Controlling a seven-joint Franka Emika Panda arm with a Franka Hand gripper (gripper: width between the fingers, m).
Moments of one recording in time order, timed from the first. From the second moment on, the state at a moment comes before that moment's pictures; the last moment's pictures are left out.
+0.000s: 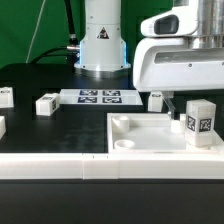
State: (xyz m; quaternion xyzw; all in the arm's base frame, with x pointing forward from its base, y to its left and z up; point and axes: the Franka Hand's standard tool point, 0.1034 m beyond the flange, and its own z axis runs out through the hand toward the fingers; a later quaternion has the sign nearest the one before) arm 0.631 0.120 0.073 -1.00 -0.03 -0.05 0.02
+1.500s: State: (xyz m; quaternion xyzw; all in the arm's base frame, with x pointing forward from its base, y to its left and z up) arm 0.630 0.119 0.071 -0.89 0.45 -0.04 0.04
